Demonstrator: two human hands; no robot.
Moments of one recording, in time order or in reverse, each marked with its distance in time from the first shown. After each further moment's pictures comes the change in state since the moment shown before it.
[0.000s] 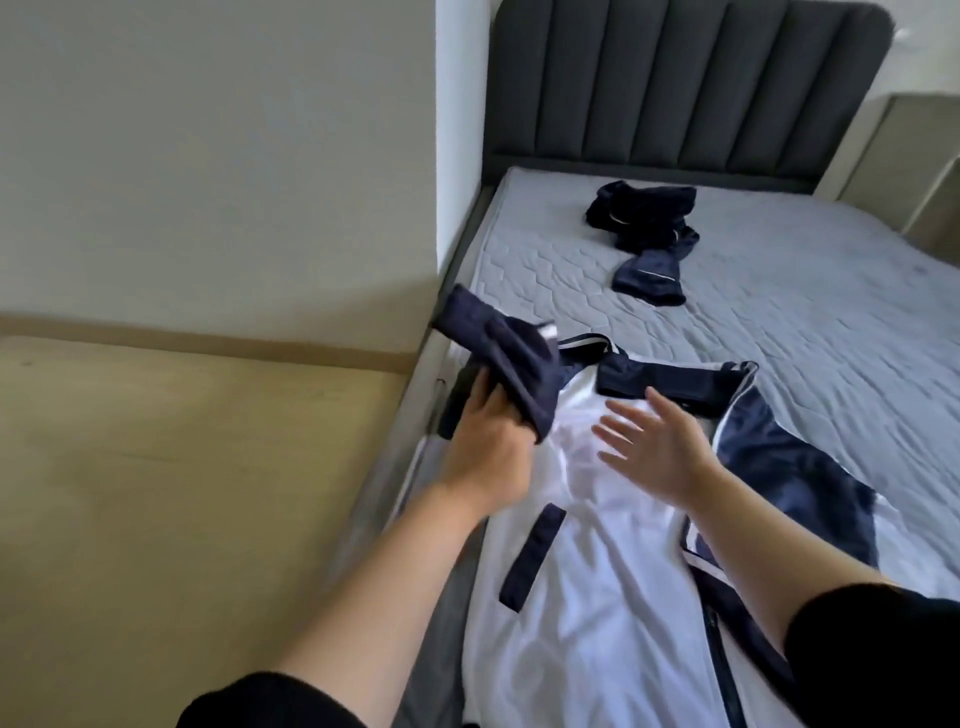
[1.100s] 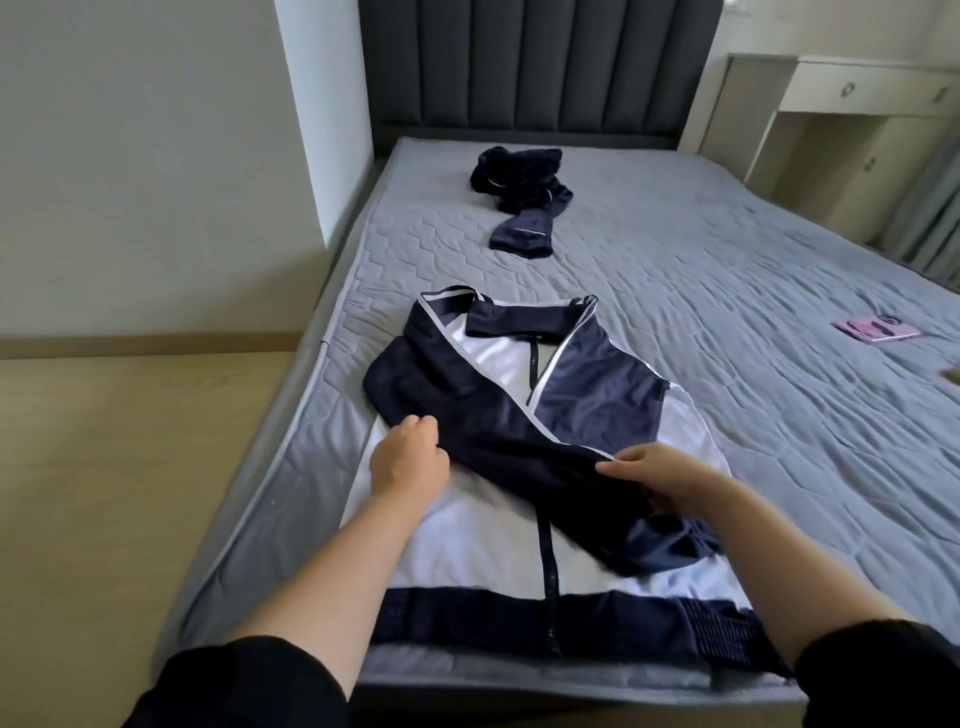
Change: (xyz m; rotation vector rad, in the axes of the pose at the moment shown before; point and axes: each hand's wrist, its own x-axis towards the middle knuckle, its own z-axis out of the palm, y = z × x) left_hand -0.039 0.112 0.005 0.061 -0.501 -0.590; right_hand -0.163 0.005 -0.147 -0.910 0.202 0.133
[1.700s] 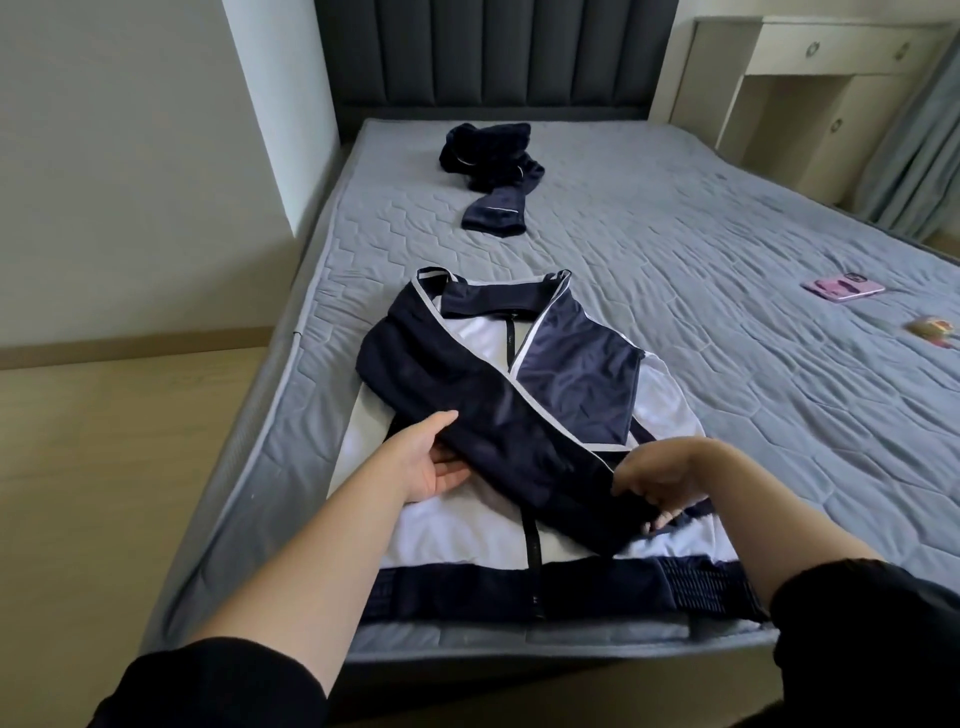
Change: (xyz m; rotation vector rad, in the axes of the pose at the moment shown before) left_hand -0.005 0.028 -0.010 -1.441 -0.713 -0.780; right_hand -0.017 0.013 -0.012 -0.081 -0.395 0.339
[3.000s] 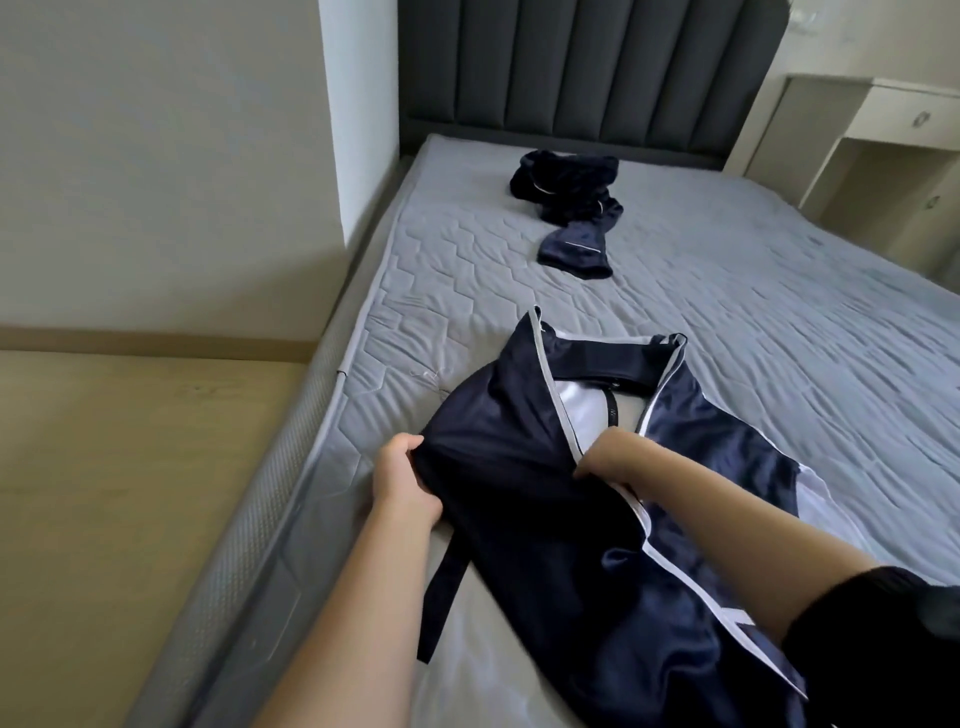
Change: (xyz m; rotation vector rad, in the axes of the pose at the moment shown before) left_hand 0.115 0.072 -0.082 -0.686 0.168 0.251; right_hand 0.137 -0.198 0.013 -0.243 0.594 -0.133
